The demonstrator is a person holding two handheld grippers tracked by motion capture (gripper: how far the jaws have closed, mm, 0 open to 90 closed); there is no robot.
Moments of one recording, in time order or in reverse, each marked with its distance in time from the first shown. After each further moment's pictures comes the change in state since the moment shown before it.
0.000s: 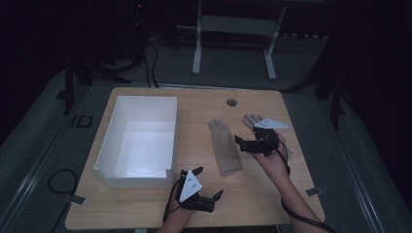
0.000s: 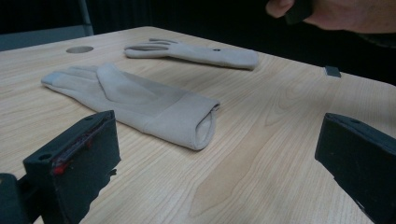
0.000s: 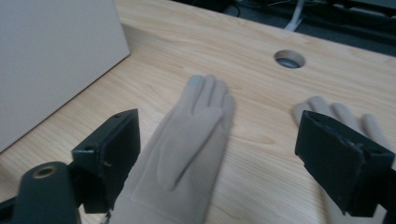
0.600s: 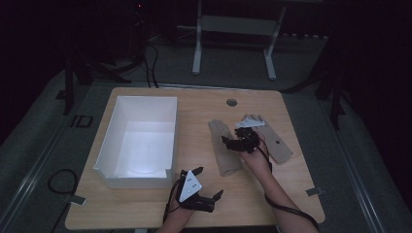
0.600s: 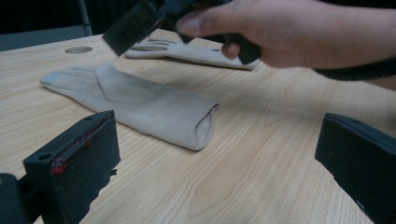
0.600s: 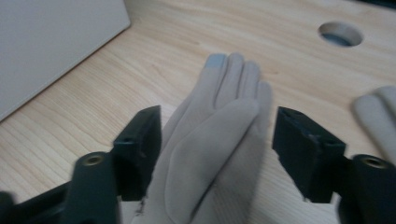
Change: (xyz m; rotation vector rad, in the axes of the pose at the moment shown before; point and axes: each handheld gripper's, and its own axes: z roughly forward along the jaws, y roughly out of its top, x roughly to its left) left arm 0.000 0.000 0.000 -0.001 -0.003 0.000; right arm 0.013 -0.010 0.066 0.091 0.031 -0.008
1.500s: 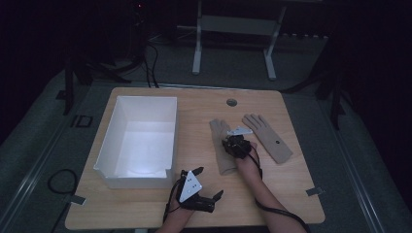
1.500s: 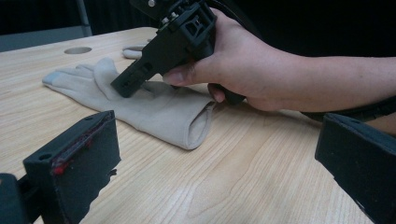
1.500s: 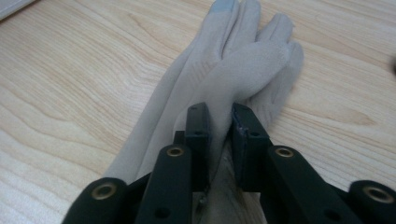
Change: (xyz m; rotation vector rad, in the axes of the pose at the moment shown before) left arm 0.000 0.000 0.000 -0.001 -0.001 0.002; right arm 0.011 -0.029 0.039 0.062 -0.090 -0.019
